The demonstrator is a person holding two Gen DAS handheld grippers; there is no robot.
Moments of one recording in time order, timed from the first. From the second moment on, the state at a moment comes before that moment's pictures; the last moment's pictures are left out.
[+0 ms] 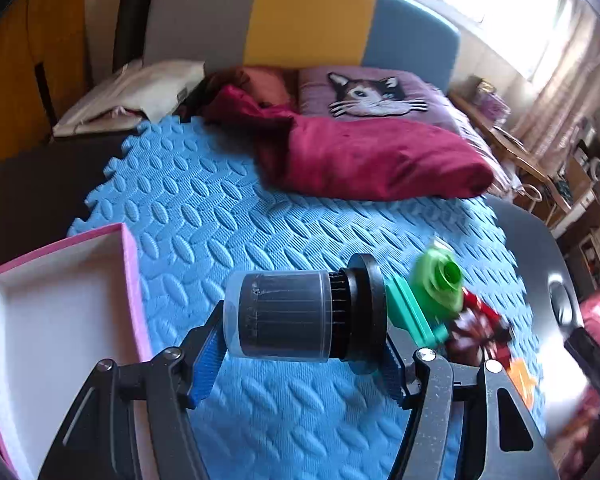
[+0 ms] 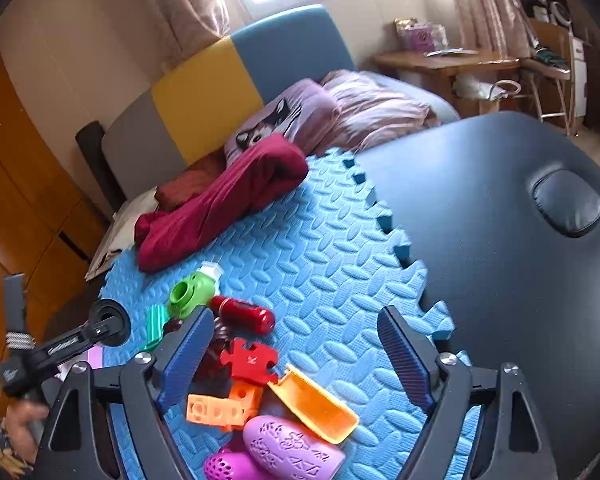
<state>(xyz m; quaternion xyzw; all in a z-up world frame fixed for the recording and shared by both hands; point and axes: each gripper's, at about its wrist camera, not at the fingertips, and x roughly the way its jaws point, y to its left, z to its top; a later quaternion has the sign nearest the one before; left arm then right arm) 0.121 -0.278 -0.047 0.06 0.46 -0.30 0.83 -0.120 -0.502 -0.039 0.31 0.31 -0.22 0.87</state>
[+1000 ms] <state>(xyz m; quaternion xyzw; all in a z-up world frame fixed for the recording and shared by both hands) 0.081 -0.099 -0.050 -0.02 0.46 -0.24 0.85 -0.117 -0.385 -0.077 0.18 0.42 -0.17 0.87</state>
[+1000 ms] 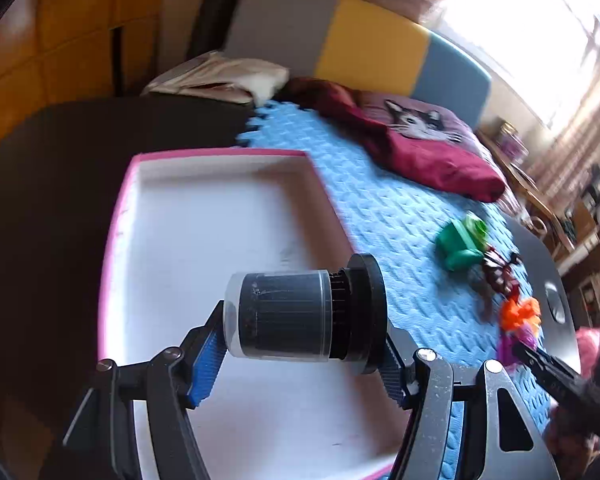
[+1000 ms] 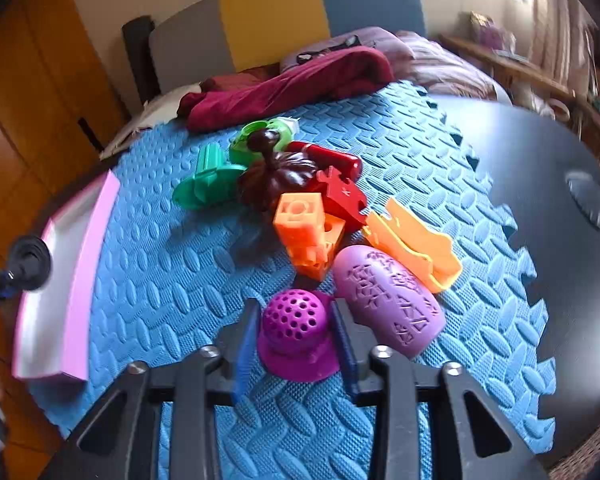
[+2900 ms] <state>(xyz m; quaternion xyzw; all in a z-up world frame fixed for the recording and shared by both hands) 0.049 -0.096 -0.040 0.02 0.41 -0.20 0.89 -0.118 -0.377 -0.088 0.18 0.40 -0.20 0.87</state>
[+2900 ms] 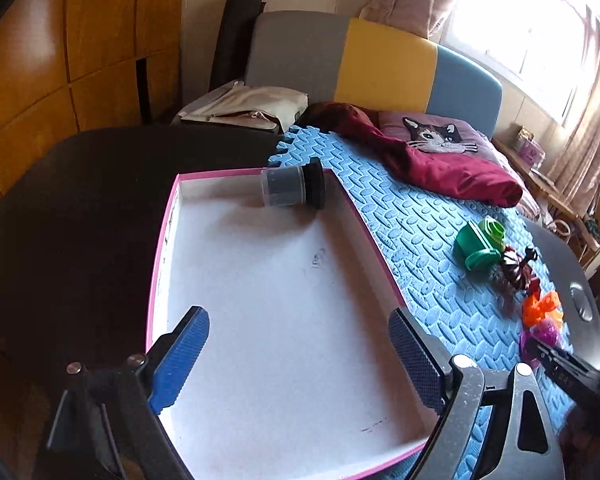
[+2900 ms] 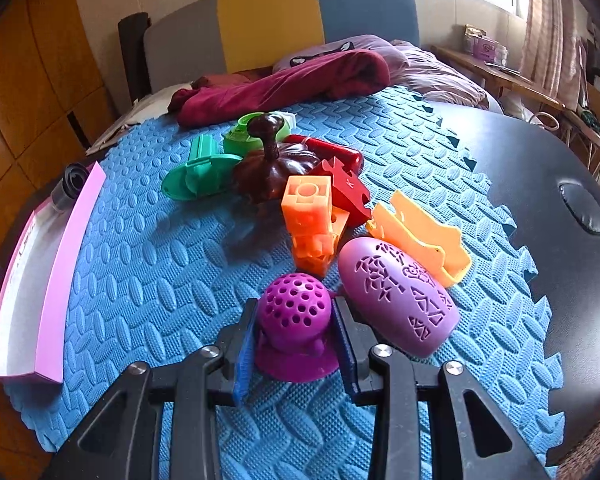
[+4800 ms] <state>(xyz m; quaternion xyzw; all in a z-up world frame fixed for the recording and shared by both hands) 0.045 -0.013 -0.037 -0.02 0.39 -0.10 0.91 0.051 -0.195 -0.036 0.07 0.41 0.07 0.91</state>
